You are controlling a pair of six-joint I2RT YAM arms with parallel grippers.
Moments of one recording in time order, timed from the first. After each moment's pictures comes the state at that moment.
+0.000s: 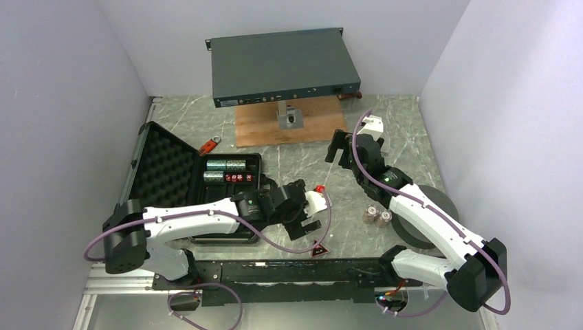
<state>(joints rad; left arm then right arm) -1.19 1.42 1.00 -0.35 -0.11 0.12 0.58 1.09 0.90 -0.29 0.46 0.51</state>
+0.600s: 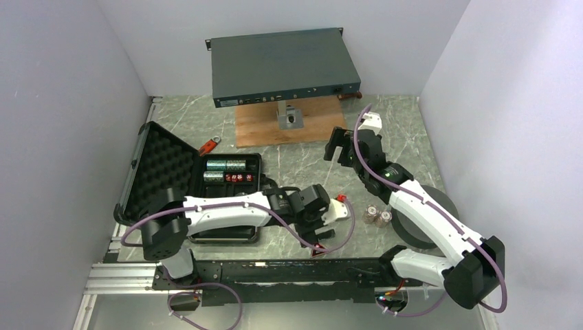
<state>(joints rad) -1.22 1.65 1.20 -0.49 0.03 0.13 0.55 1.11 0.93 -0.30 0.37 0.51</state>
